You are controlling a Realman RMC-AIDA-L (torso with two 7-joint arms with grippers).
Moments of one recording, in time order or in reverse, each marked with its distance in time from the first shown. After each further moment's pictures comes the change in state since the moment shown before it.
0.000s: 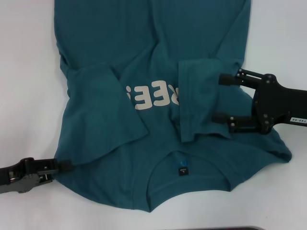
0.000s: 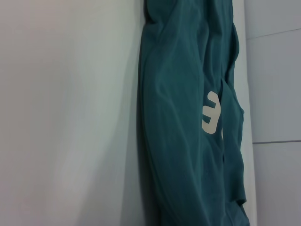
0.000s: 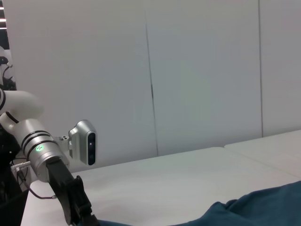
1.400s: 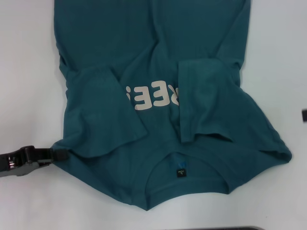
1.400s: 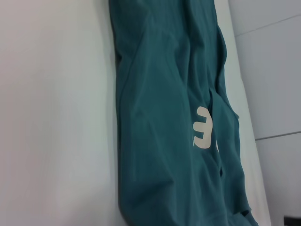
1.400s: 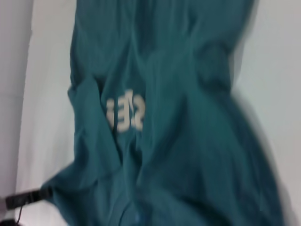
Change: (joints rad) left arm -0.048 0.014 -0.005 0.000 -0.002 -0.027 0.087; right arm 0.045 -0.256 0.053 -0.166 -0.416 -0.127 1.418
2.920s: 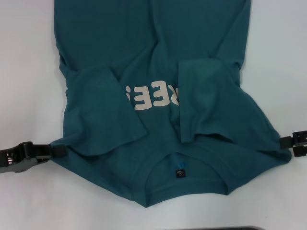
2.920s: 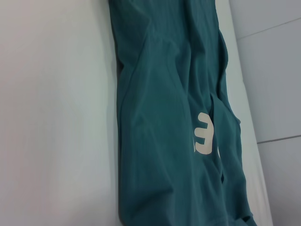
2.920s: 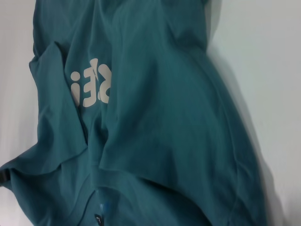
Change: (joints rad) left arm -0.010 0.005 -0.004 -0.006 0.000 -0.004 -0.013; right arm -0.007 0.068 -0.012 0.084 -0.099 0.136 -0.095
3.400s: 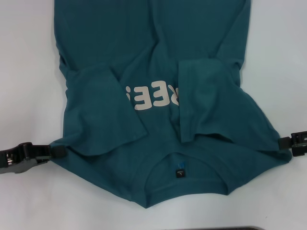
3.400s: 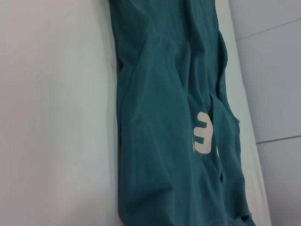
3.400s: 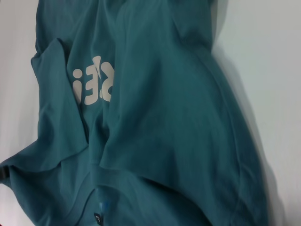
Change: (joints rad) left arm 0.003 -0.001 -0.003 0.000 0.000 0.004 -0.001; right arm 0.002 0.005 -0.001 0.000 -0.002 0.005 -0.023
